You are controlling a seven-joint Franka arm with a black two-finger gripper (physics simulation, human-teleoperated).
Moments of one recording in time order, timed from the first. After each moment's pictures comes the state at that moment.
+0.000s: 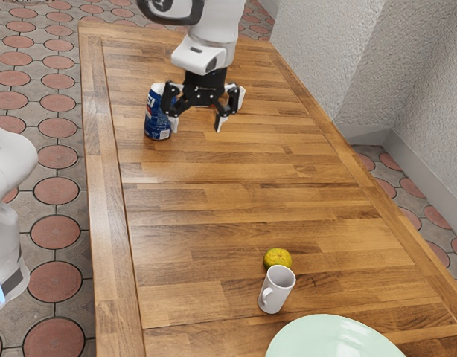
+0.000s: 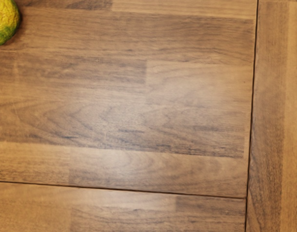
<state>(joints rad) -0.60 -0.48 0.33 -1.97 0.14 1.53 1.21</state>
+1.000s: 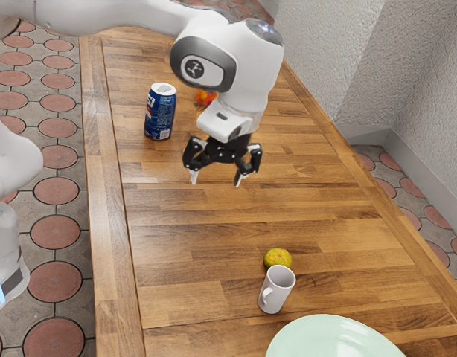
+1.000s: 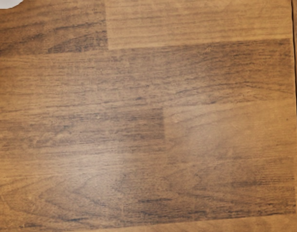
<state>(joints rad) -0.82 -0.28 0.41 -1.99 0.15 1.67 1.22</state>
